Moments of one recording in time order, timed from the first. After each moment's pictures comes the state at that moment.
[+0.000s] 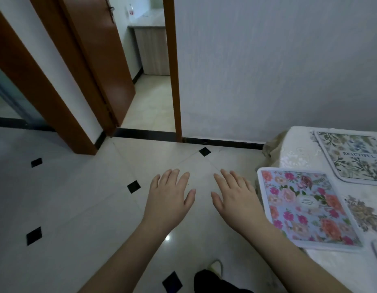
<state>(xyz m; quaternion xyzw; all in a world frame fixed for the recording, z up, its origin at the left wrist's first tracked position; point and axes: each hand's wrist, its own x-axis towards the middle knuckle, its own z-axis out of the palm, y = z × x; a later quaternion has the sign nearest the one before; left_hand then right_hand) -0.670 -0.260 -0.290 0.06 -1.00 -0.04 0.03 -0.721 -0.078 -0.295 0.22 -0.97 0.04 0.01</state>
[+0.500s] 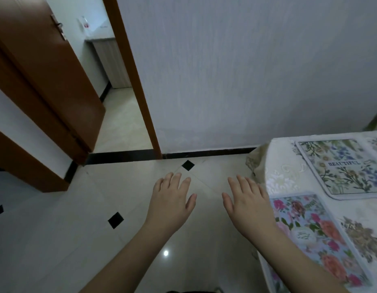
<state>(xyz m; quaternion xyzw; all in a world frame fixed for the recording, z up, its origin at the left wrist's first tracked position) -0.870 -0.232 -0.276 -0.05 -1.00 -0.03 -0.03 -0.883 -0.030 -0.297 0.07 -0.99 0.07 0.03</state>
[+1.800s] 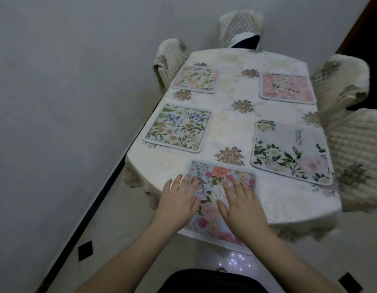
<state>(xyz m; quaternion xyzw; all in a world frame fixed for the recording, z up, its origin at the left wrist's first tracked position) -1.034 -0.010 -0.366 -0.67 -0.74 -0.05 0.02 -0.847 0.054 -0.340 -0.50 -0.86 0.09 -0.02</state>
